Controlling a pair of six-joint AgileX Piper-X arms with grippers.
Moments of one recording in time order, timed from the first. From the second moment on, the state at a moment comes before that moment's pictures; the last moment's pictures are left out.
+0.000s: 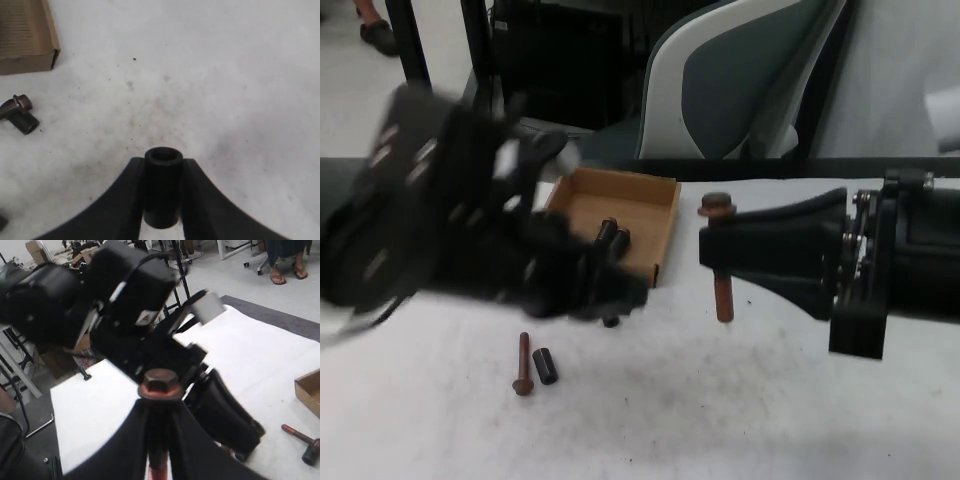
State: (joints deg) left arm -30.0 74.3 -43.5 16.0 24.1 -12.3; right arm 37.1 54.7 -37.9 0.9 -29.1 12.2
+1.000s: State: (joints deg) left arm -30.6 41.3 -10.8 -21.1 46.4 -10.0; right arm 42.3 54.6 -29.5 -25.3 -32.0 40.8
